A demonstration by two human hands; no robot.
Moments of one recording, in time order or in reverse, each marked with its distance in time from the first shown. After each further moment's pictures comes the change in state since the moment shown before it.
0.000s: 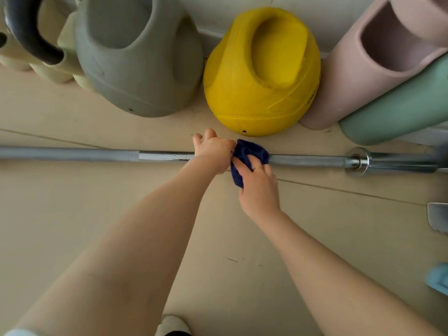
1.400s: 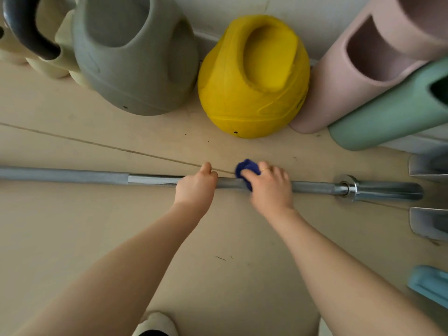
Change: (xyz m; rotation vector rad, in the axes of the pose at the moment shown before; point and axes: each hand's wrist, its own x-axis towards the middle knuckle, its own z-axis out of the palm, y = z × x) left_hand -0.066 -0.002 0.045 0.041 0.044 -0.055; right_hand -0.005 0.045 -0.008 -0.302 0.016 -0.125
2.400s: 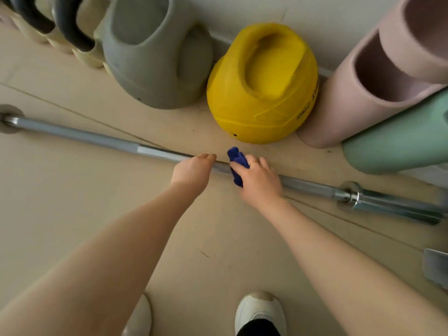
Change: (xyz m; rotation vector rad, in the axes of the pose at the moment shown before) left_hand 0.014 0.011 -0.019 -0.064 0.038 -0.164; right_hand 0.032 0.014 -0.013 0.128 -0.109 -0.301
